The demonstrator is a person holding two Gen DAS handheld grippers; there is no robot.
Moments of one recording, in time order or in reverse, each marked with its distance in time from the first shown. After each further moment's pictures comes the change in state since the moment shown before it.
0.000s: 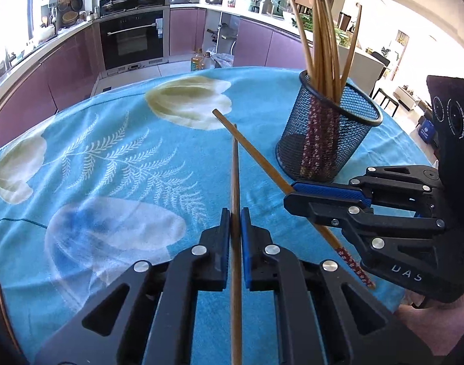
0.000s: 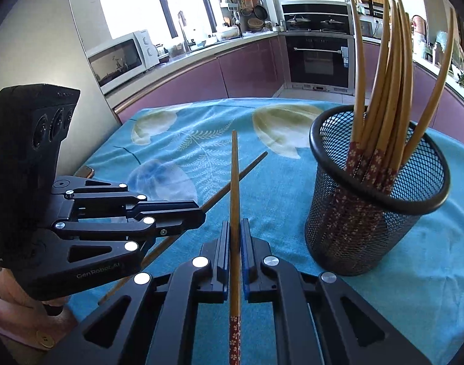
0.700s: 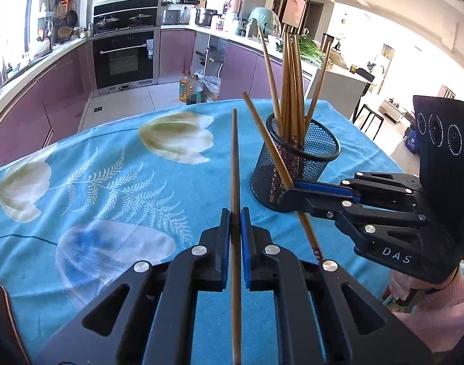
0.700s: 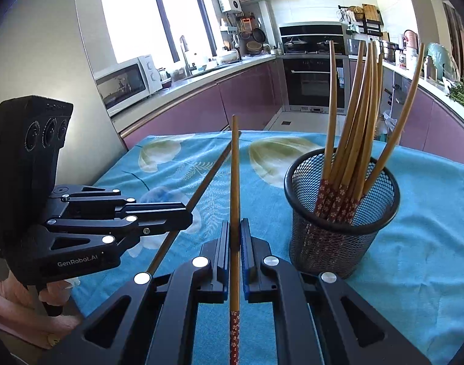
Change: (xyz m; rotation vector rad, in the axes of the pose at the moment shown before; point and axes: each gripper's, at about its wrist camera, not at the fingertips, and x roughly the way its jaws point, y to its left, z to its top) left arm -0.045 -0.012 0.010 0.015 -0.105 -0.060; right arm -0.041 -0.006 0.006 0.006 -0.121 0.001
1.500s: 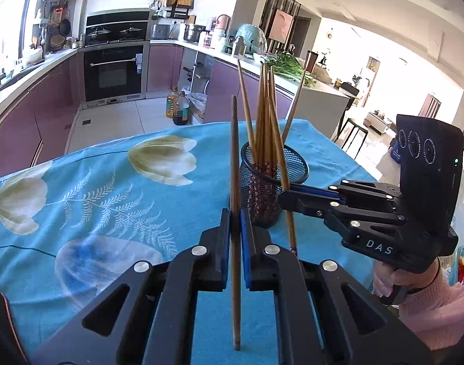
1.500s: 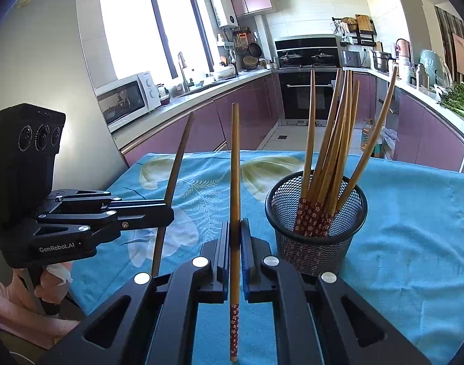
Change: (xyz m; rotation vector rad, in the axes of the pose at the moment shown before) left arm -0.033 -0.012 0.011 0.009 -0.079 -0.071; right arm -0.025 -0.011 0.000 0.005 -0.061 -0.007
